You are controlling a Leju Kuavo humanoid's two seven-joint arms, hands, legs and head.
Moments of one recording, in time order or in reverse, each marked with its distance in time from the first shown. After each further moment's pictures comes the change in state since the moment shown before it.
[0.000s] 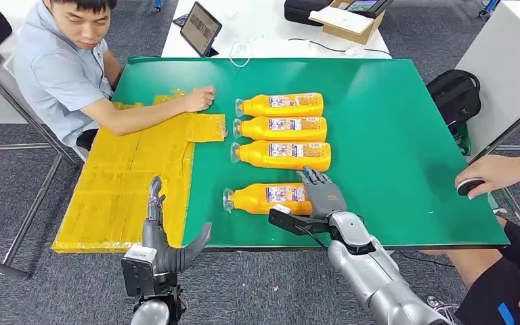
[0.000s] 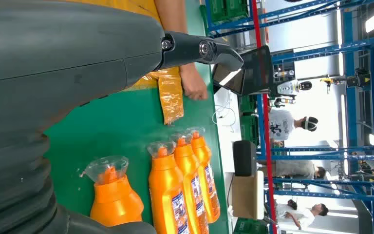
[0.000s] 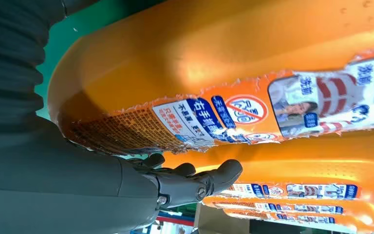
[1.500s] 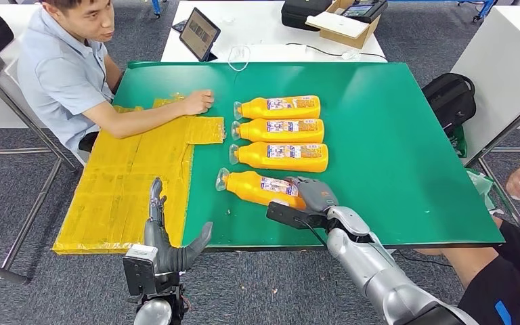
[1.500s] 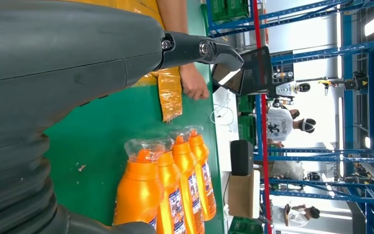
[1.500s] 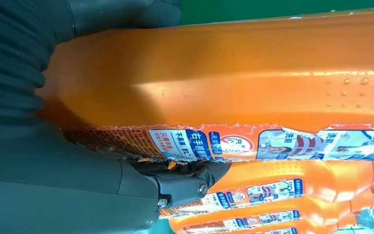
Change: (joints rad) left arm -0.014 0.012 -0.028 0.032 0.059 0.029 -0.016; right arm -0.070 0.018 0.039 0.132 -0.314 0.115 -0.187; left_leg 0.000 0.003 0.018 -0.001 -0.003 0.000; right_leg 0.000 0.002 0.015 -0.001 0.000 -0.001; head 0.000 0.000
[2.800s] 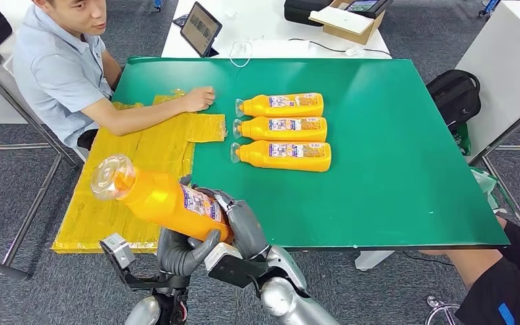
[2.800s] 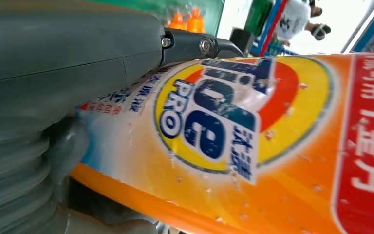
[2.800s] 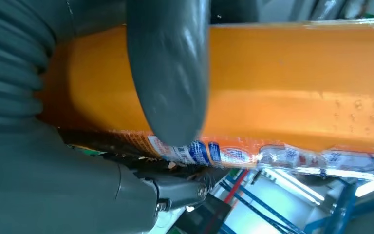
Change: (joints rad) left arm 0.005 0.036 -0.061 -0.080 0.420 -0.456 0.097; right arm 0.315 0.221 0.159 -0.526 -0.310 -0.151 -0.265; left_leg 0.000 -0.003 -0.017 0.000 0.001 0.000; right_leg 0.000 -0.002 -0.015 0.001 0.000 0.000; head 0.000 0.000
